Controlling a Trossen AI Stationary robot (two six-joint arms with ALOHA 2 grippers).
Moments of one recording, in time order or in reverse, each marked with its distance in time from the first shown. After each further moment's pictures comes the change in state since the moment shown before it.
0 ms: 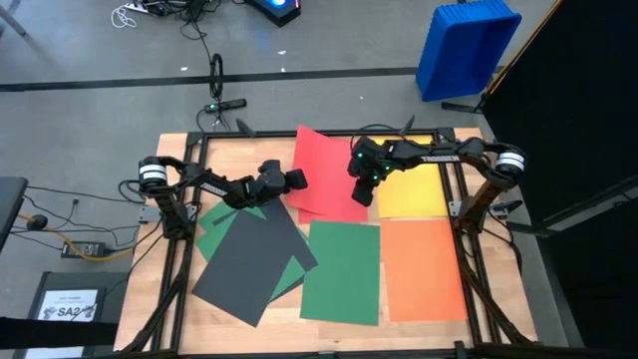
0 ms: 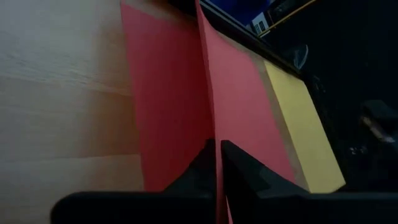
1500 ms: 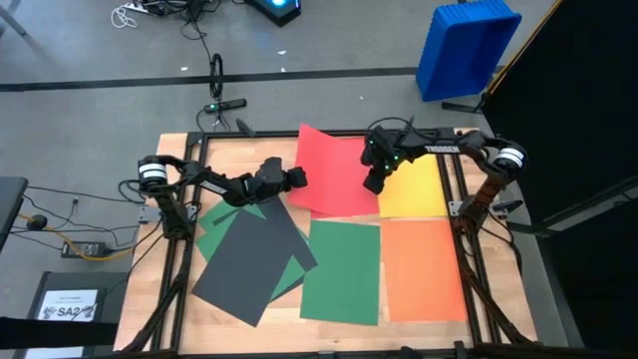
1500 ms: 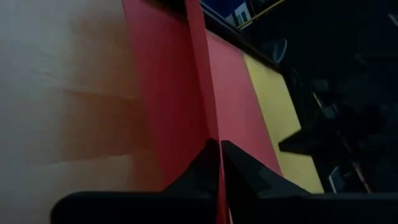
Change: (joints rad) left arm 0.033 0.001 -0.002 0.066 0.108 0.003; right arm -0.192 0.020 -0.074 -0.011 0.034 -0.116
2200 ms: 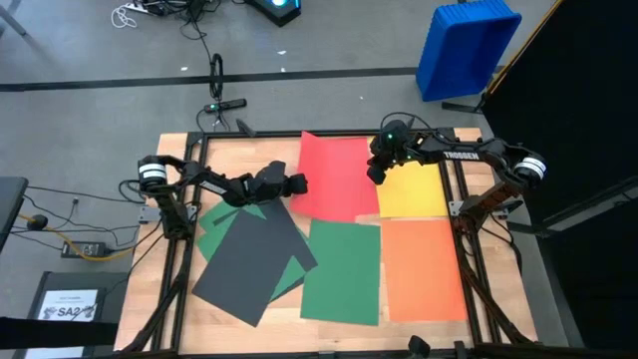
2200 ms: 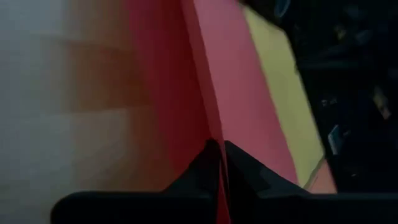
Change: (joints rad) left arm 0.000 -0.001 -0.006 -0.047 0.148 0.019; right arm -0.081 -0.169 -0.191 0.384 0.011 0.025
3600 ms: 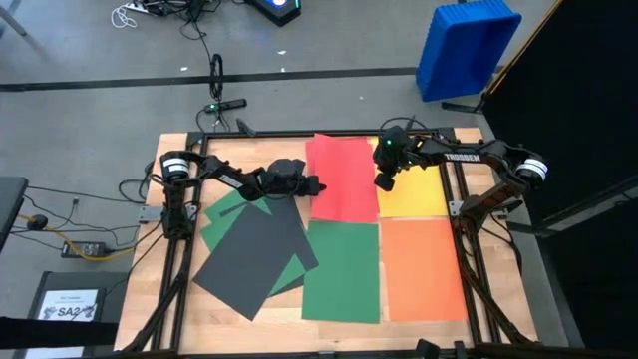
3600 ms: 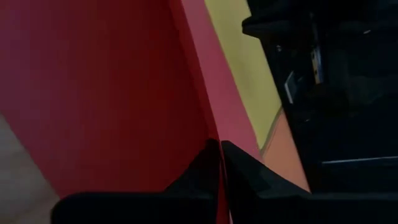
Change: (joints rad) left arm 0.059 0.191 0.163 0.088 0.331 0.094; right arm 0.026 -0.021 -0.009 -0.168 0.163 -0.180
